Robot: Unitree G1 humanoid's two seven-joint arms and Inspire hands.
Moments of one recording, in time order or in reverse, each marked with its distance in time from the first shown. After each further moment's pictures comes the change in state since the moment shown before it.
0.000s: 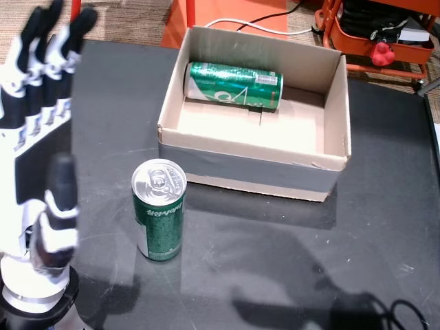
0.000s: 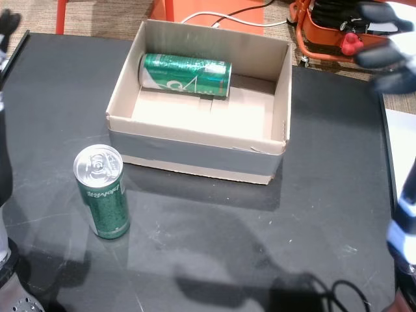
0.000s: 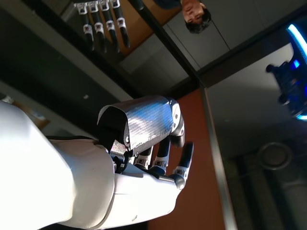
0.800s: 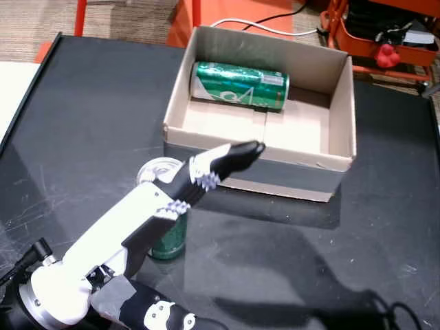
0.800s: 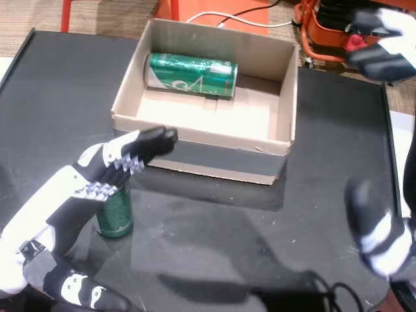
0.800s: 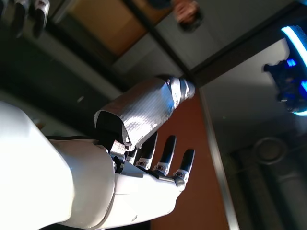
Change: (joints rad) left arm 0.114 0.126 -0.041 -0.038 0.137 0.422 -0.277; right arm -0.049 0.075 0.002 0.096 0.238 -0.070 0.314
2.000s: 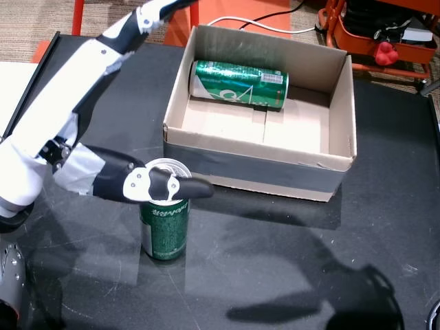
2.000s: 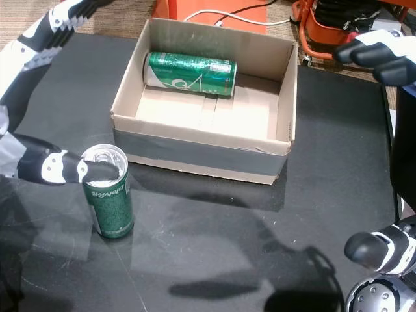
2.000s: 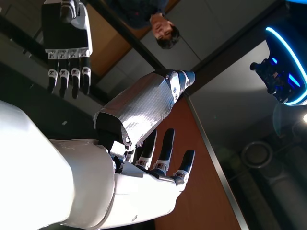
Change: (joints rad) left arm -0.353 0.046 0.205 0.152 0.153 -0.184 0.126; right arm -0.083 0.253 -0.274 0.046 0.157 0.327 0.449
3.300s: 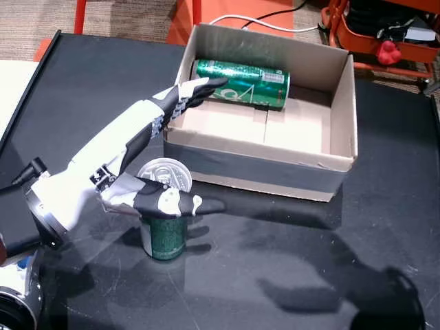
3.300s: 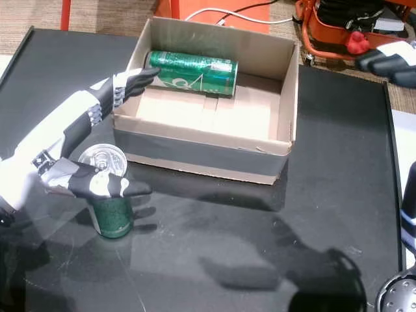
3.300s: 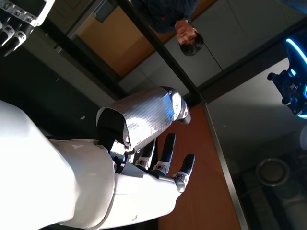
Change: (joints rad) left arm -0.117 -0.037 -0.032 0.536 0.206 0.078 0.040; right arm -0.022 -0.016 -0.172 0.039 -0.015 0.032 0.103
